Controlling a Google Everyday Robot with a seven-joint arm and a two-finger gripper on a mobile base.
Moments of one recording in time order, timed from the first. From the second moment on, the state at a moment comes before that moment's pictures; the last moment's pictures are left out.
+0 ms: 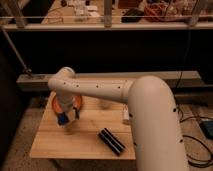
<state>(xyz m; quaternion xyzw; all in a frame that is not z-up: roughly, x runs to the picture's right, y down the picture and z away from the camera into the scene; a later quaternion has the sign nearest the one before) -0.195 0.130 0.797 -0.34 -0.17 -0.26 0.89</state>
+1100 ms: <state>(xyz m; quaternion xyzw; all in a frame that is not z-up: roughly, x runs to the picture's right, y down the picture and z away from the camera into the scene) -0.197 0.102 0.814 -0.35 -0.15 -0.23 0.90</state>
